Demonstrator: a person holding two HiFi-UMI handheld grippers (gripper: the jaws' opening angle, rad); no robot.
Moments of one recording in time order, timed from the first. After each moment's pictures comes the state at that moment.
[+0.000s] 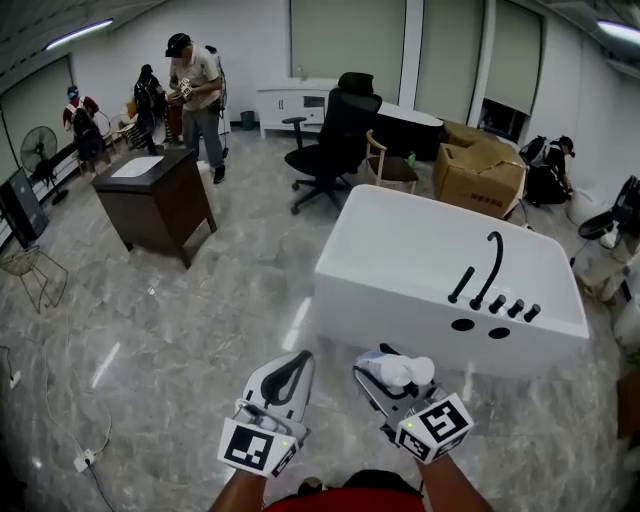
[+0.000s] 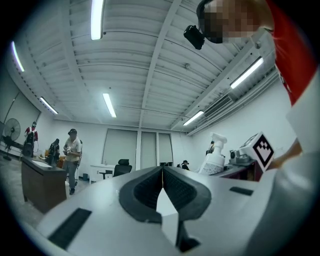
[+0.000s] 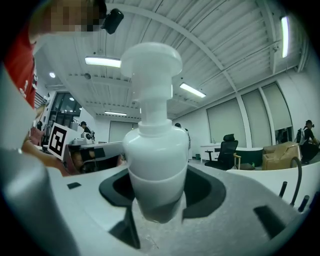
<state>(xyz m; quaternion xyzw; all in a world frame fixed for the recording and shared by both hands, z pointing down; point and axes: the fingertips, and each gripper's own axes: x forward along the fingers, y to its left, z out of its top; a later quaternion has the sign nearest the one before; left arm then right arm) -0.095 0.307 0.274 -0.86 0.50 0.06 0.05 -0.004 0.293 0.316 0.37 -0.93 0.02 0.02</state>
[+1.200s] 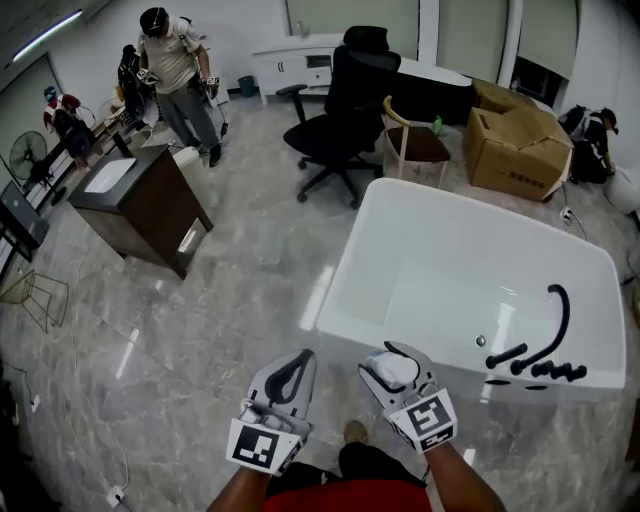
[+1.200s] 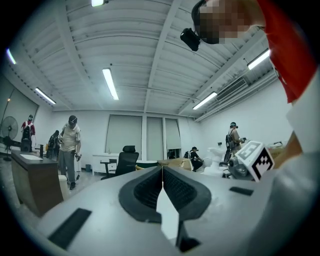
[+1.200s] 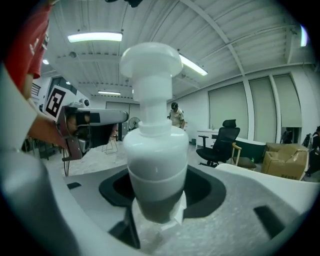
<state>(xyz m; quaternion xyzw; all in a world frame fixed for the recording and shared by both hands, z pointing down) -0.090 -0.115 0.351 -0.85 0.52 0.00 0.01 0.005 -0.131 0.445 0.36 -0.92 0.03 0.14</state>
